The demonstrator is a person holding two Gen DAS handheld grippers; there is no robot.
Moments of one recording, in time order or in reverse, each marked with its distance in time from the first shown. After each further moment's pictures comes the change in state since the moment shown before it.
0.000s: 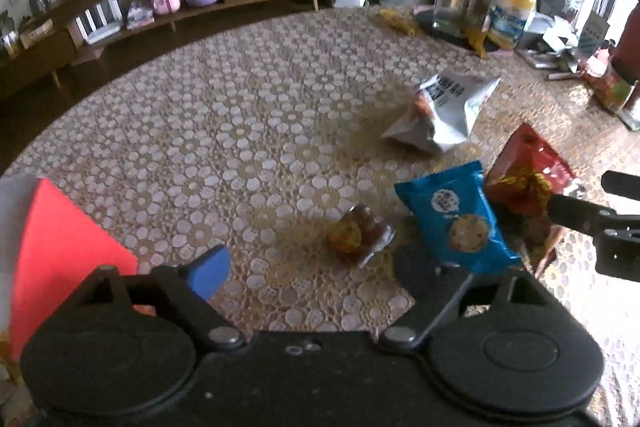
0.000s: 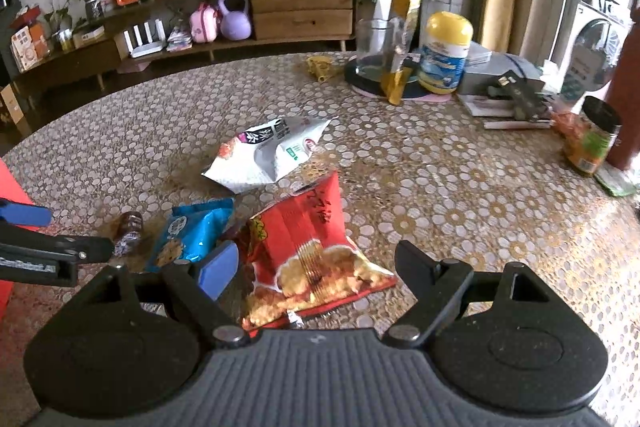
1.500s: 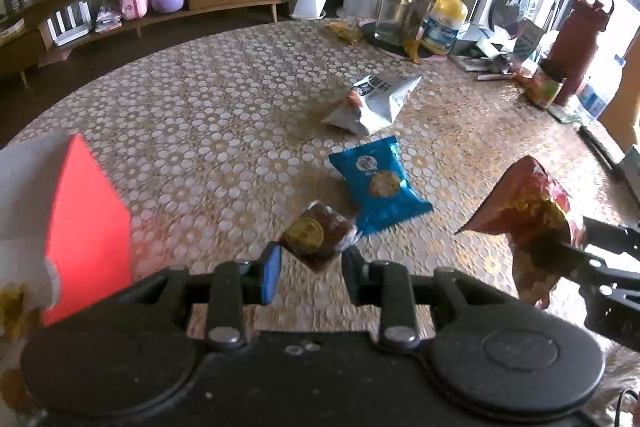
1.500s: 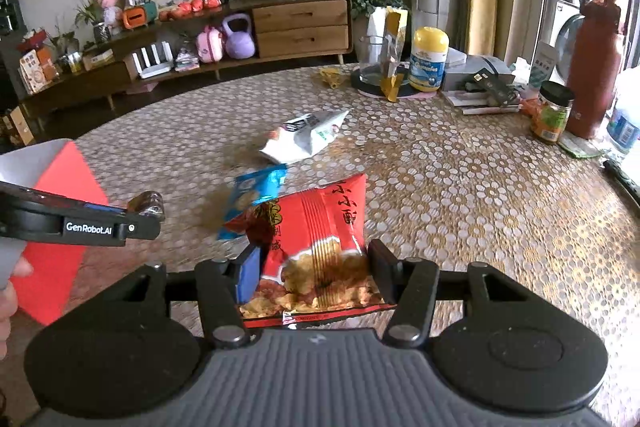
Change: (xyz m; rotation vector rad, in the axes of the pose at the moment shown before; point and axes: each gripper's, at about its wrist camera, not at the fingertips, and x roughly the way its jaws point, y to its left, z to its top) left arm -0.080 0.004 -0.039 0.006 -0.041 -0.157; right arm -0.114 0.034 -0.051 0.061 -0.055 0.005
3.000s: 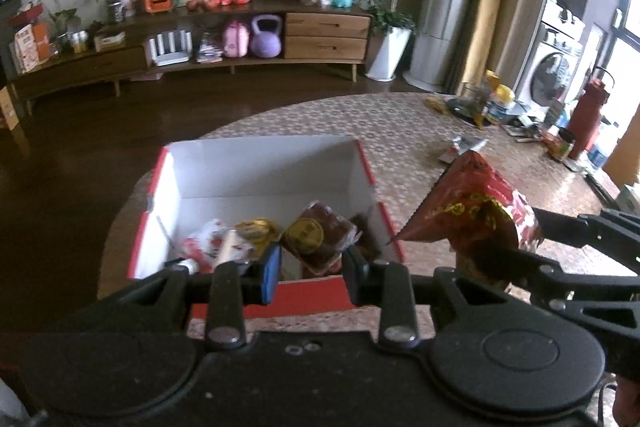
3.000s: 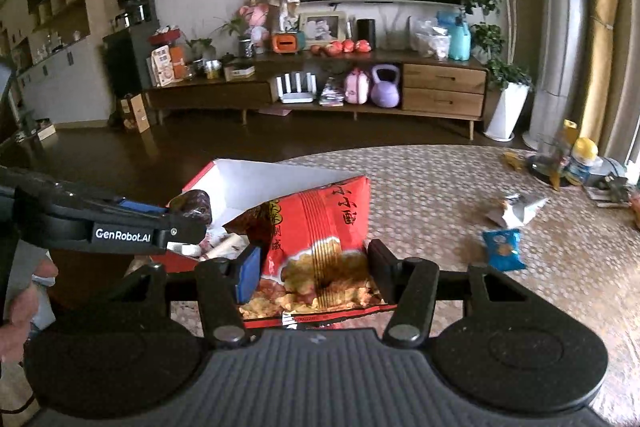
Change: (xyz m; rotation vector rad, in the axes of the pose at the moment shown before) left arm -0.236 0.163 -0.088 -0.112 -0.164 0.133; right arm -0.156 0.259 -0.013 -0.211 -0.127 0.267
